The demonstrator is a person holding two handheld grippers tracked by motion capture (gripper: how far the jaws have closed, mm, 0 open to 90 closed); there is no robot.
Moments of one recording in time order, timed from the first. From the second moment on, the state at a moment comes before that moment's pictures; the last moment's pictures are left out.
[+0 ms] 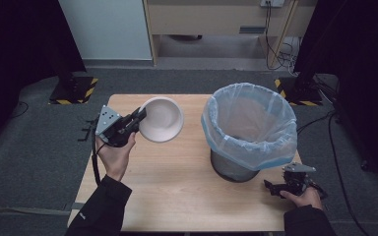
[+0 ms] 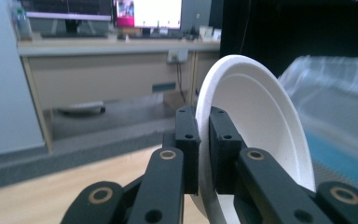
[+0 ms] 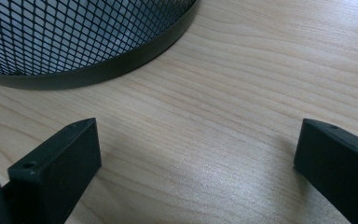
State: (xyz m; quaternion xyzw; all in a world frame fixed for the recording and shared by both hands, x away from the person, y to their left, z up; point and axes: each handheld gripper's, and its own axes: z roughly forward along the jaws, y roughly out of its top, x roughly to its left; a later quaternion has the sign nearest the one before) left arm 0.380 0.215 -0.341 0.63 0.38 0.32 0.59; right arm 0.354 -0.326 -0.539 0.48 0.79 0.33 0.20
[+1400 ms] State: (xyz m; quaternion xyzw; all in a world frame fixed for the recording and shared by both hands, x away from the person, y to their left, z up) left arm 0.398 0.079 -0.244 0.61 0.28 0.29 0.68; right arm 0.354 -0.326 -0.539 0.48 0.79 0.33 0.20
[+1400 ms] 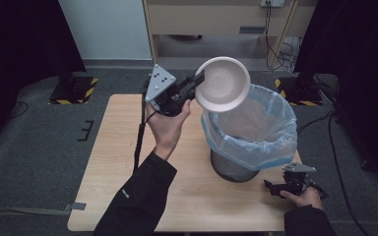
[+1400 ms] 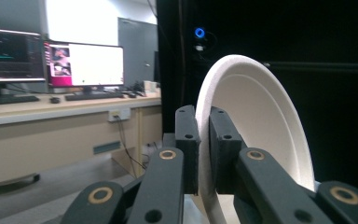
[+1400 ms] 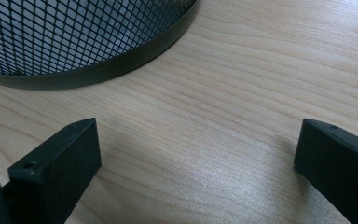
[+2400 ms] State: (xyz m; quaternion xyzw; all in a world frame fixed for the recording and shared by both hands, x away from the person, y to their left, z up) left arm 0.390 0.108 -0.306 0.70 0.30 0.26 0.60; right arm 0.354 -0.326 -0.539 0.48 0.79 0.33 0.20
